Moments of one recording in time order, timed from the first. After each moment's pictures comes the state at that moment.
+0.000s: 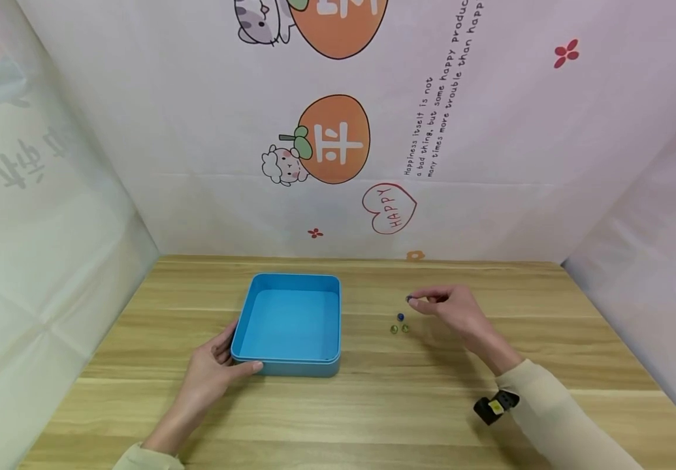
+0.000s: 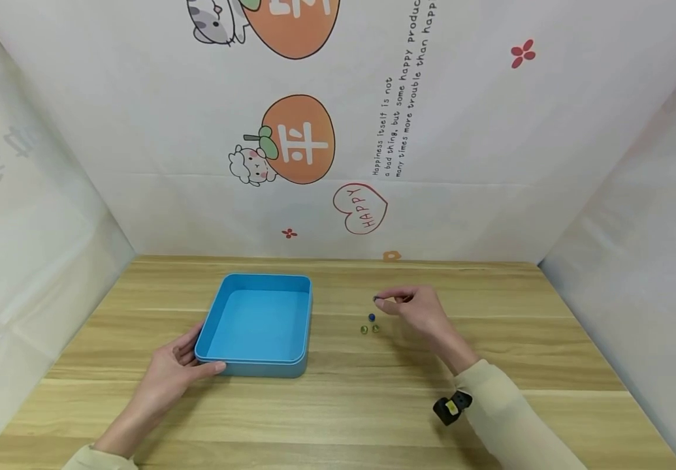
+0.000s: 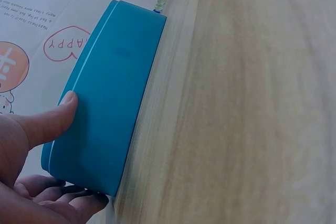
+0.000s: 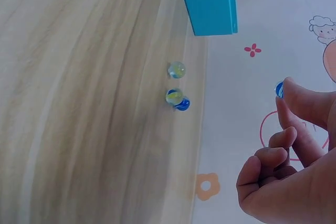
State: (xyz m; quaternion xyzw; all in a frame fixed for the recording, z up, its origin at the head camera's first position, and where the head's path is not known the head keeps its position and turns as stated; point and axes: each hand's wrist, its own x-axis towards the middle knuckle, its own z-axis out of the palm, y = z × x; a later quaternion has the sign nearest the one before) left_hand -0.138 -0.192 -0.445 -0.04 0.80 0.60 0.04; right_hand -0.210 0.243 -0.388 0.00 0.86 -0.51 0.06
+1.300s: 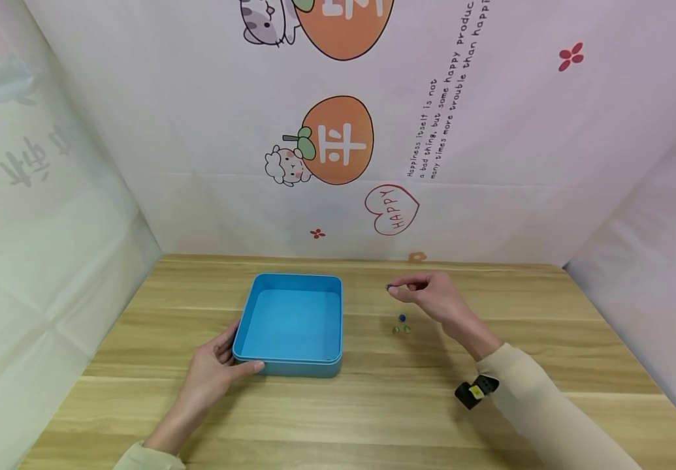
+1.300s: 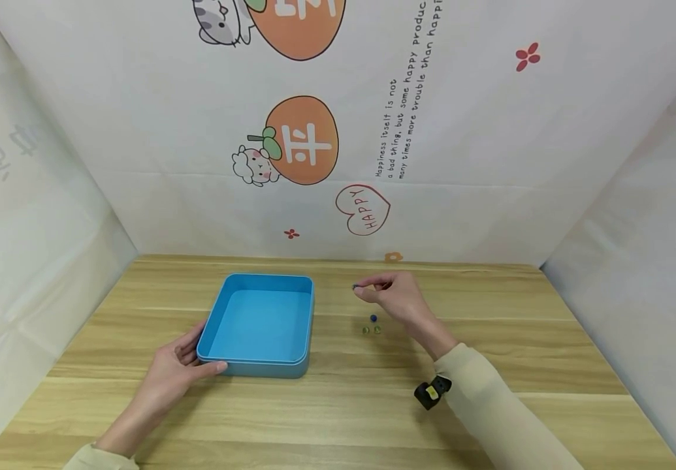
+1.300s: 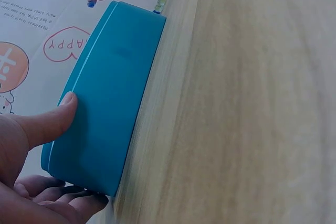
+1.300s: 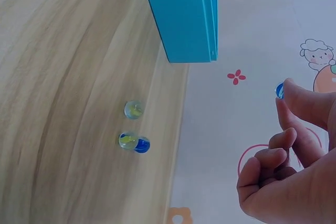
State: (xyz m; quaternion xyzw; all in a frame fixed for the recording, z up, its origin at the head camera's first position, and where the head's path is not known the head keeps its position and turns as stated) left_hand -0.138 -0.192 -0.445 -0.04 0.80 0.60 0.04; right_hand -0.225 0.209 -0.367 -0.04 0.85 -0.52 0.06
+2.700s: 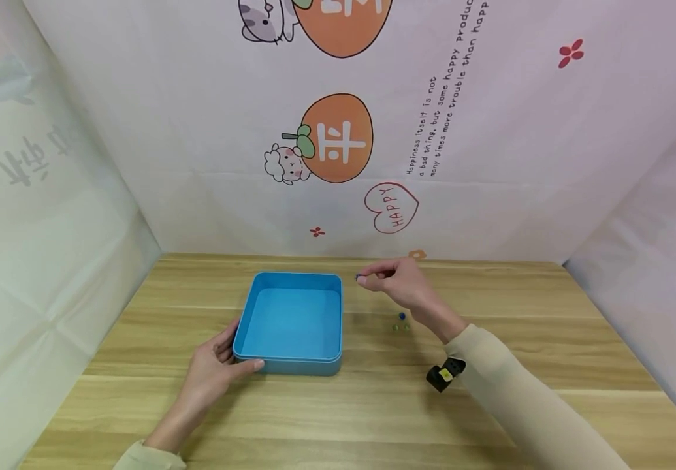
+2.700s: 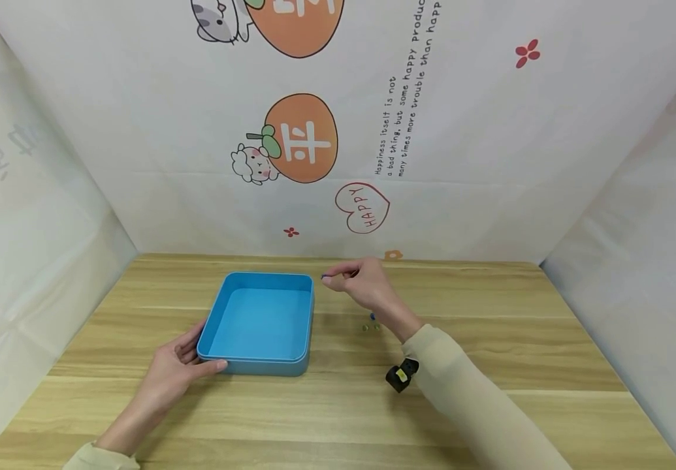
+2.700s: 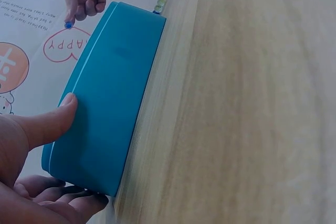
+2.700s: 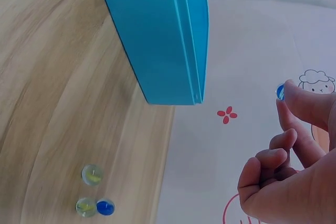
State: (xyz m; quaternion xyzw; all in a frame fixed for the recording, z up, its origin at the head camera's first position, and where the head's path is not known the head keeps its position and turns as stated) left_hand -0.137 -0.193 -0.446 -0.04 0.80 0.60 0.04; right_hand -0.235 0.161 -0.355 -0.08 0.85 -0.52 0.07
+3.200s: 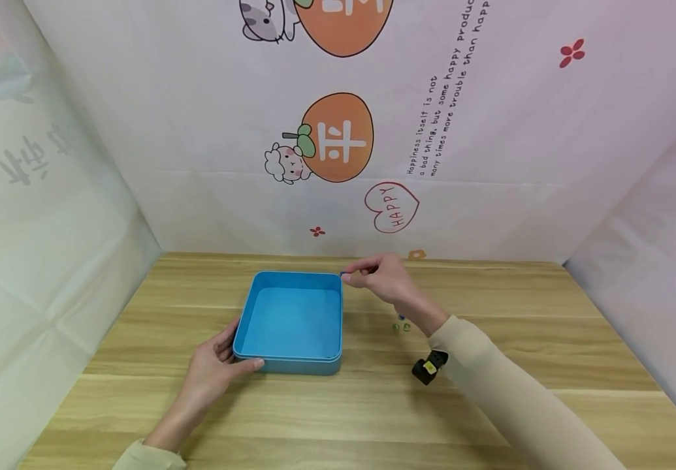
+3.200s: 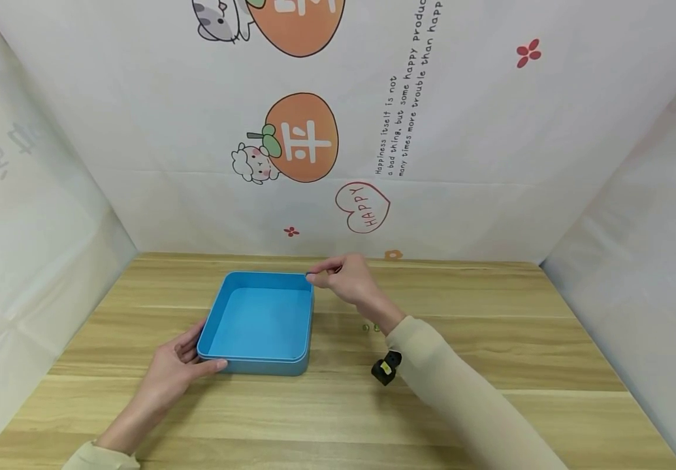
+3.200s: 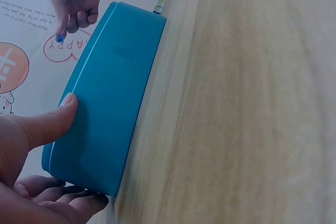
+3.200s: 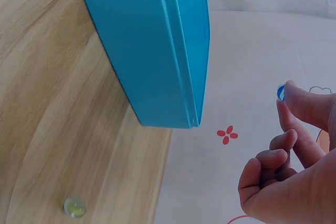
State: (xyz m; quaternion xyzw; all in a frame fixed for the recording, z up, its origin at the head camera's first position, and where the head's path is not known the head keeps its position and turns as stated) left_hand -0.138 -0.193 -0.447 -0.04 0.80 0.60 0.04; right_hand -0.242 0.135 -0.351 -0.10 0.84 -0.53 0.07
